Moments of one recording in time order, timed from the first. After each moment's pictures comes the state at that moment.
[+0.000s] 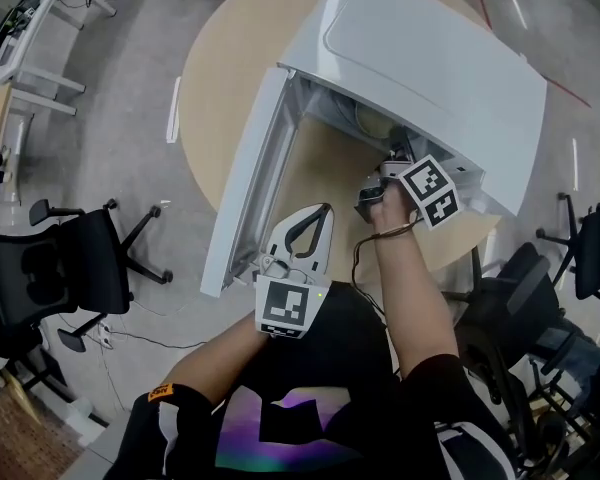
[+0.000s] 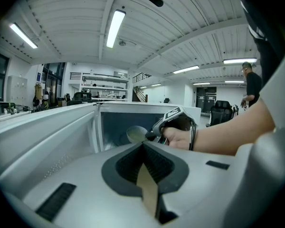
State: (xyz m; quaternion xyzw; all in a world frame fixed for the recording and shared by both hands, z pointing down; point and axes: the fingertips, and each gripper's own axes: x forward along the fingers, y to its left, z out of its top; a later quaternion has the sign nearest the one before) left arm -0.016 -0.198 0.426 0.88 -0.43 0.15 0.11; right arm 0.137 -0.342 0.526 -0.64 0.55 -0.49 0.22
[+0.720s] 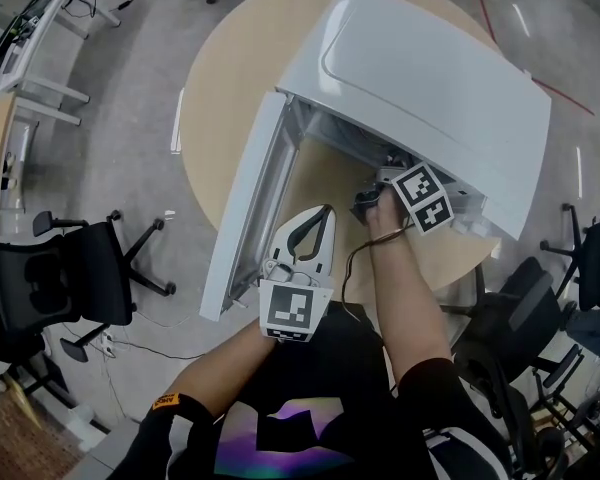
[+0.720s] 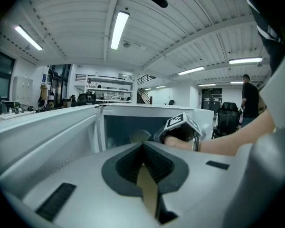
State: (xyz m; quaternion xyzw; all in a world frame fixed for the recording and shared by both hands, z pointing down) left arm -0.011 -0.239 0.423 0.87 -0.46 0.13 0.11; right arm 0.145 -0.378 0.534 -0.67 0.55 -0.45 0.22
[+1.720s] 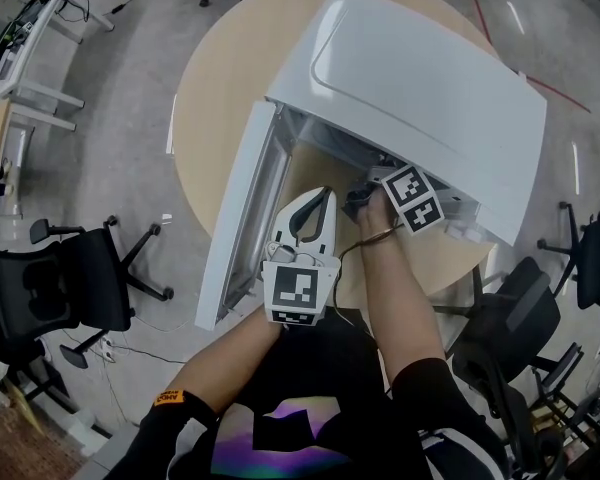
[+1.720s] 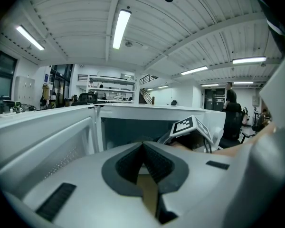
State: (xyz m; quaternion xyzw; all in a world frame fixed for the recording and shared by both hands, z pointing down) left arm 0.003 -0.282 0.424 0.86 -0.47 0.13 0.11; right arm 0.148 -0.393 0.534 -0.68 0.55 -0.43 0.23
